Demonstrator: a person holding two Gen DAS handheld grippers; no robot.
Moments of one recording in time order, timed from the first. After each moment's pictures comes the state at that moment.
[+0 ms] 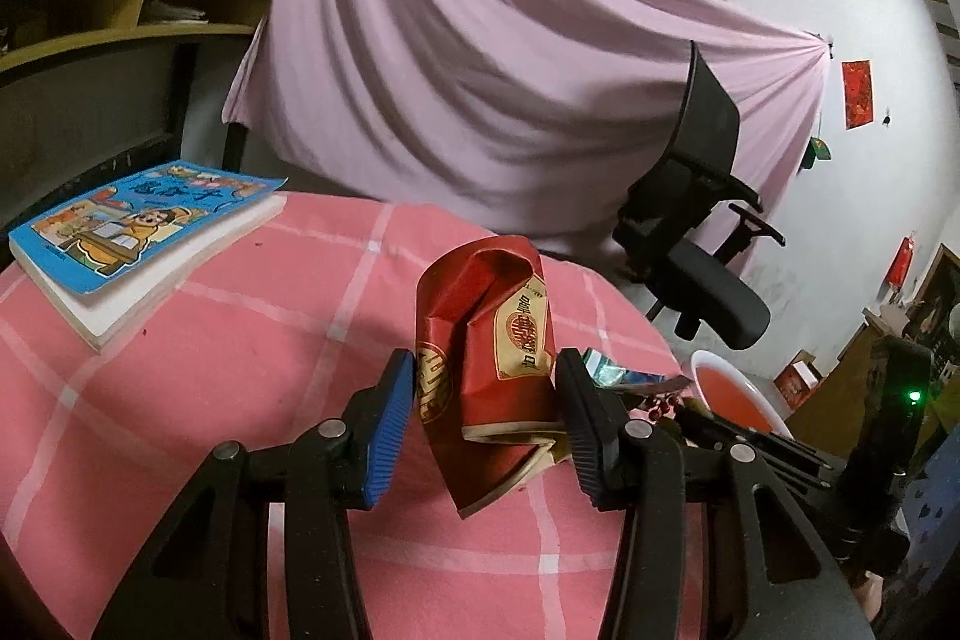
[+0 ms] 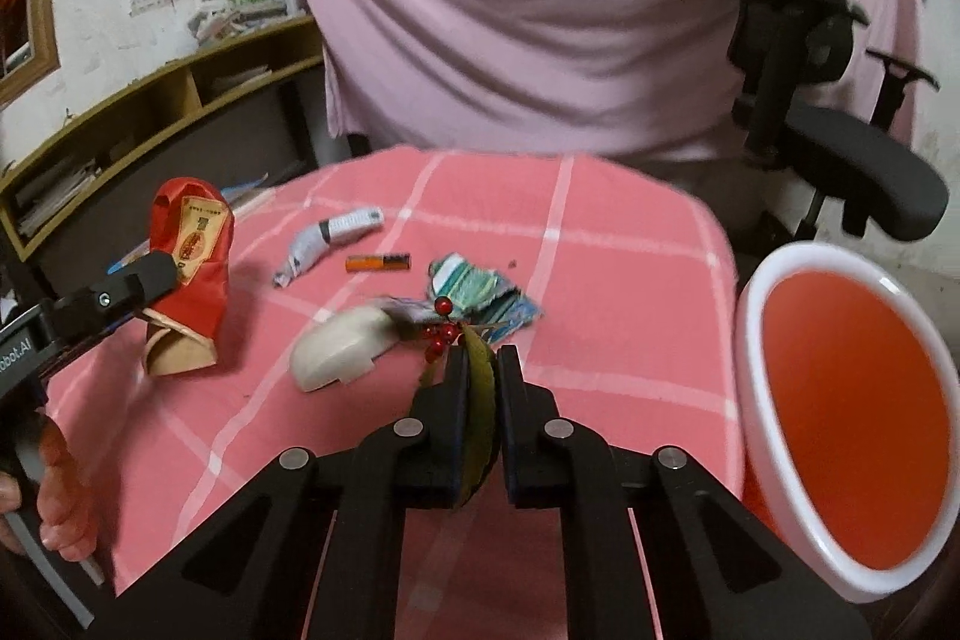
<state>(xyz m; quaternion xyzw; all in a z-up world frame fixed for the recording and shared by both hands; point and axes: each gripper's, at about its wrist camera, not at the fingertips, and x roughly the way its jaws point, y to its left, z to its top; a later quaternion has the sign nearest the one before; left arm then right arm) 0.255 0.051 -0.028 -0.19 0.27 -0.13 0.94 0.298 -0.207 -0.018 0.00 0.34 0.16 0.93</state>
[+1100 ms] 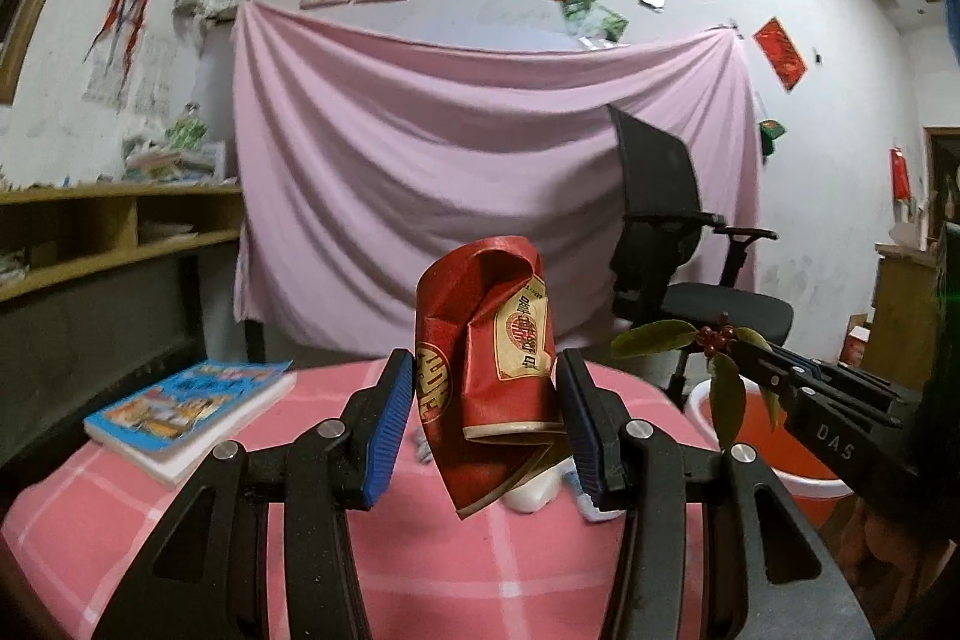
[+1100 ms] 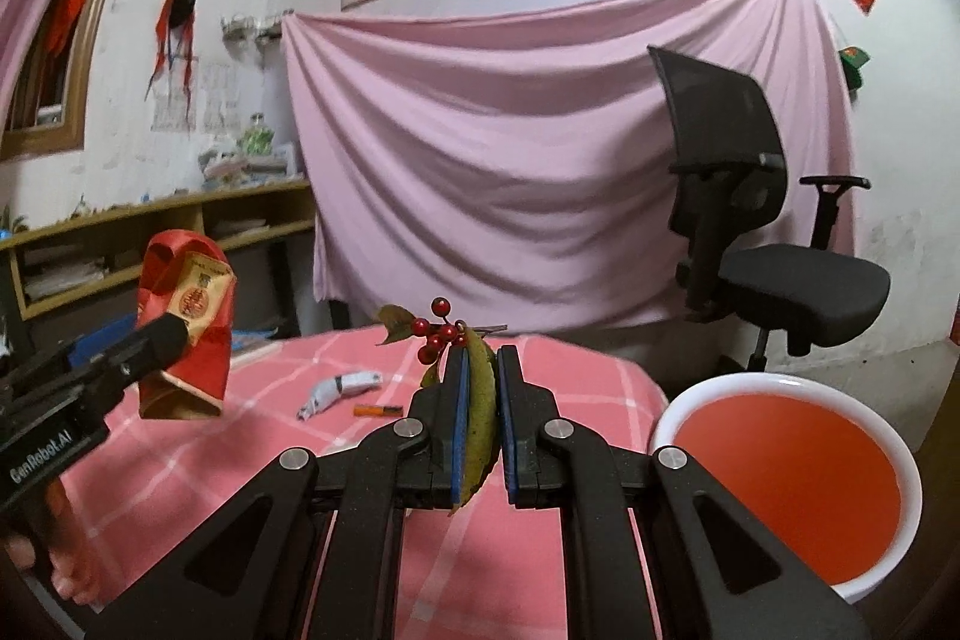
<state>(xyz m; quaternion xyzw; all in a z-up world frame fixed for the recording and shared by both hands) 0.183 -0.021 -0.006 -0.03 0.09 -0.10 0.99 0.233 -0.232 0.019 0.03 0.12 0.11 0.99</state>
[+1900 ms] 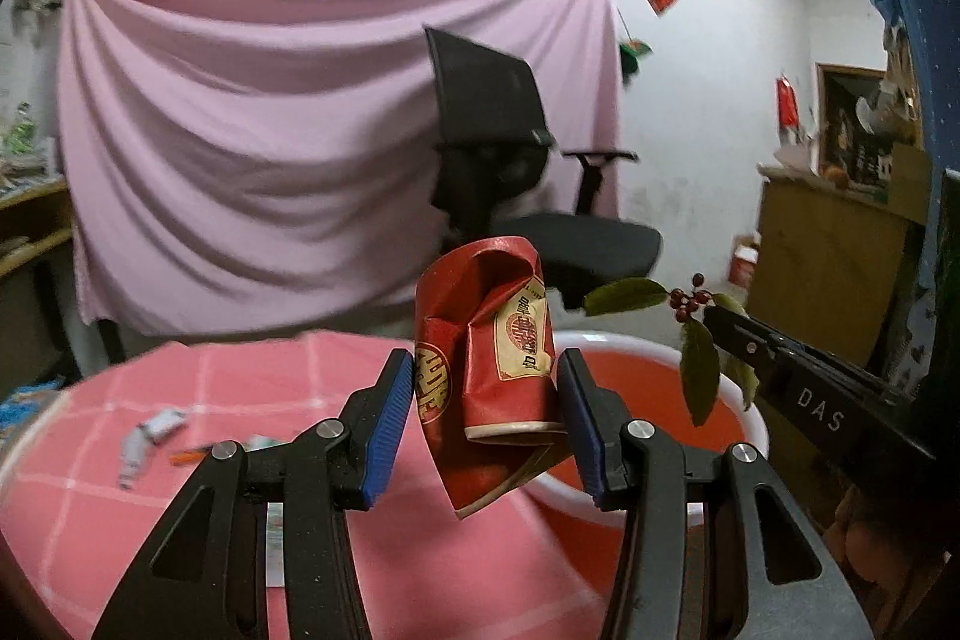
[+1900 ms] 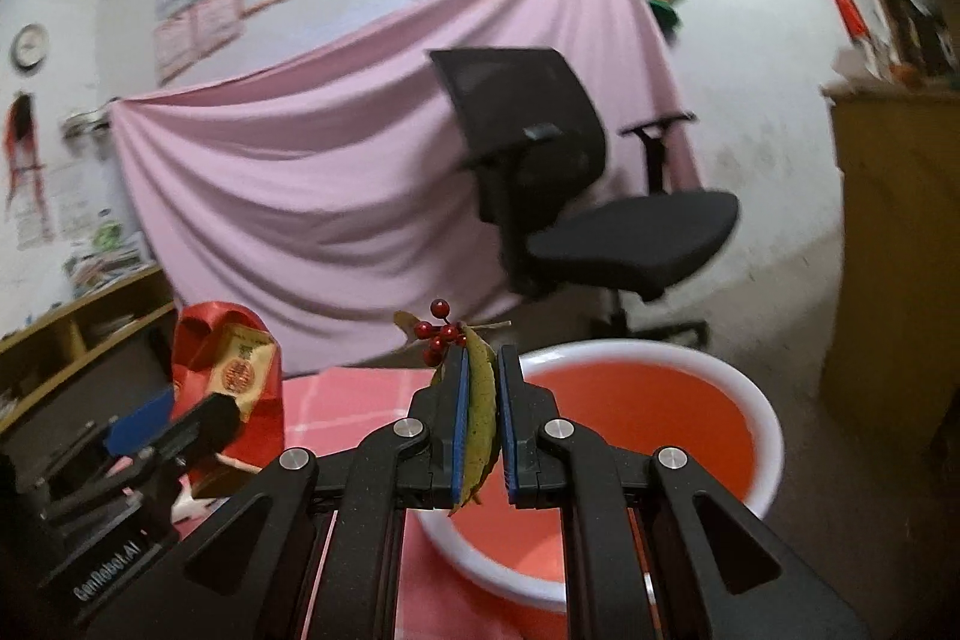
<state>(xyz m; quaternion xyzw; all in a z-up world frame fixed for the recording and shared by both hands) 0.250 -0.206 0.000 0.02 0.17 -0.27 0.95 0.228 -0.369 0.014 0.15 0.15 -0.06 0.98</state>
